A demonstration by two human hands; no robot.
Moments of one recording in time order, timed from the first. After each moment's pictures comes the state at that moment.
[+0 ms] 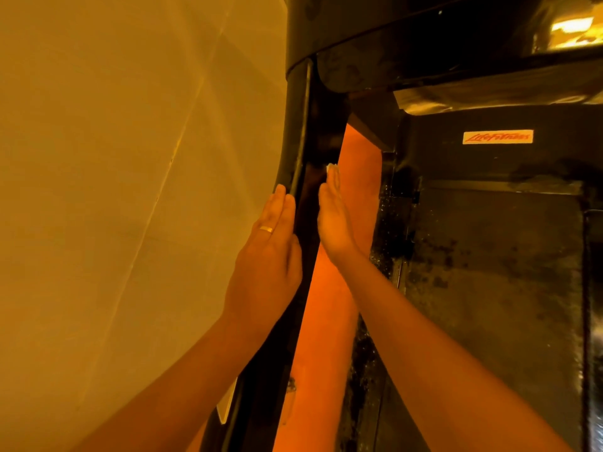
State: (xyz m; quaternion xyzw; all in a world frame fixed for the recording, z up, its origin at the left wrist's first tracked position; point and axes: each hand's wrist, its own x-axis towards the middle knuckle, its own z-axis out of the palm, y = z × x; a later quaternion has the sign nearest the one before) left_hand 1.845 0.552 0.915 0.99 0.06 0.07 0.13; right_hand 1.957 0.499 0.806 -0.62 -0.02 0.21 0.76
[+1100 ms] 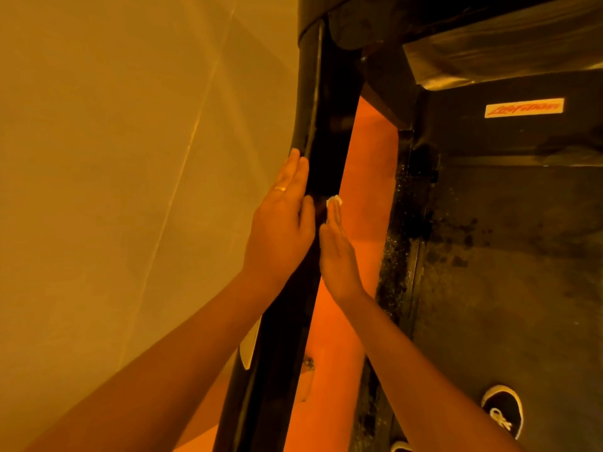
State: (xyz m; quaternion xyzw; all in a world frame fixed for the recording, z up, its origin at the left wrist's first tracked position) left_hand 1.847 0.556 0.916 0.98 0.05 0.07 0.16; right_hand 1.837 0.482 0.799 -0.60 -0.05 0.23 0.77
